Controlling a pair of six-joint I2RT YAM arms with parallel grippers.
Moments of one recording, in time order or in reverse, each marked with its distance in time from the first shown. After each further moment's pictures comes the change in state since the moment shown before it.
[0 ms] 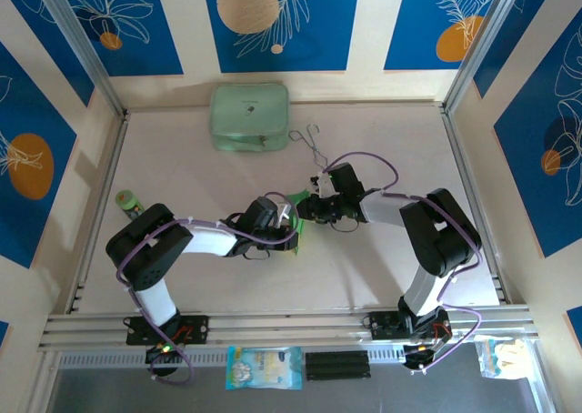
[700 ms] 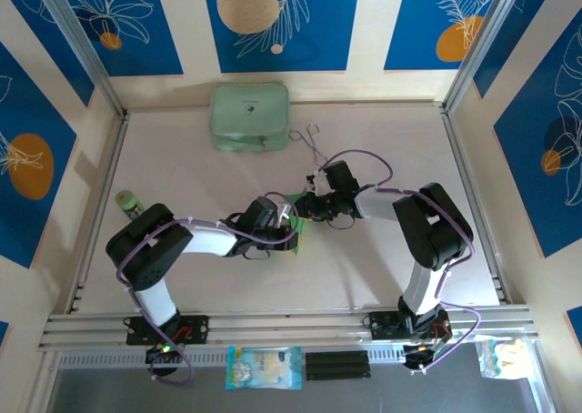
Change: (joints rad) left arm 0.002 0.000 0.001 -0.003 0.003 0.000; right arm 0.009 0.067 0.064 -0.031 0.010 -0.011
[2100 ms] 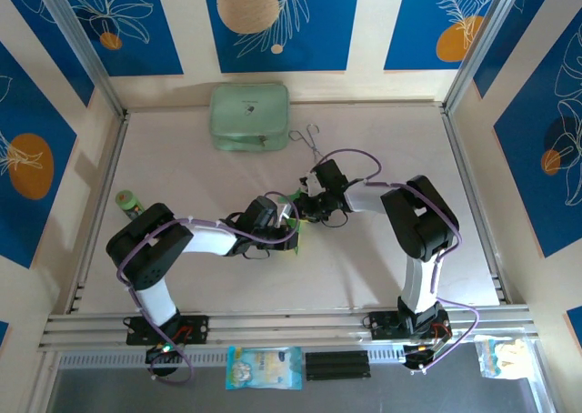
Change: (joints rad) left arm 0.003 0.004 0.002 0.000 0.011 0.000; right arm 0.037 0.101 0.113 -0.123 0.049 -0.023
